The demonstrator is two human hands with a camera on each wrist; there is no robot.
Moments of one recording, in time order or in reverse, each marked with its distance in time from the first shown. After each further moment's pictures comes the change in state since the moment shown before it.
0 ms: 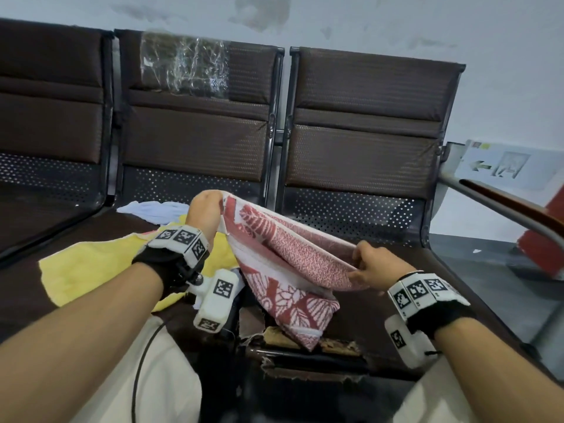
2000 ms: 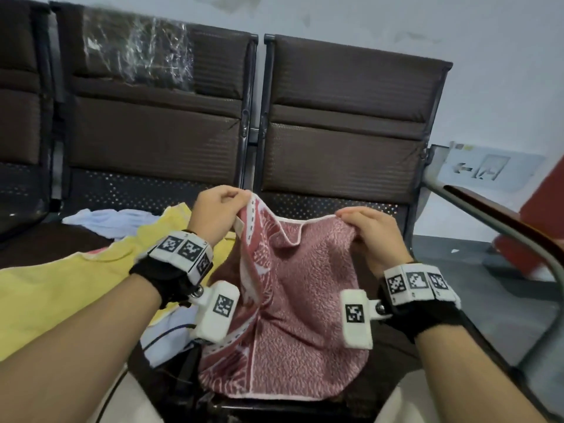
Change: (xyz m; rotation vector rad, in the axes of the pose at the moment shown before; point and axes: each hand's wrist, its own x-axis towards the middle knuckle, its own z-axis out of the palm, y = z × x) left_hand 0.038 0.002 0.074 0.161 -0.224 0.172; right_hand 0.059 0.000 -0.048 1.327 0.440 0.029
